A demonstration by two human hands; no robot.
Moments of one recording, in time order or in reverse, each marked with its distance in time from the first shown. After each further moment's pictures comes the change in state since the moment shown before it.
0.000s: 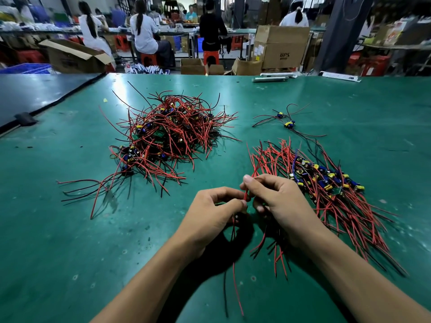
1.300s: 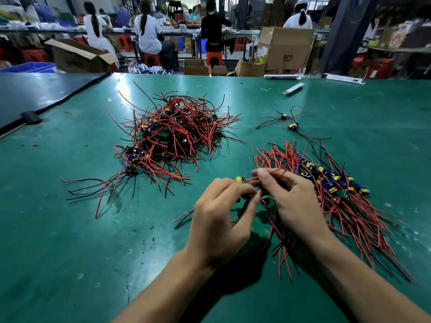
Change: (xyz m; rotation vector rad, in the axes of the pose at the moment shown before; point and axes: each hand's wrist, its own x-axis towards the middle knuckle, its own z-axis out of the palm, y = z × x) left_hand -0.011 0.000 0.006 0.661 0.311 0.939; right_hand 0.002 -0.004 0.001 -0.072 0.153 -0.263
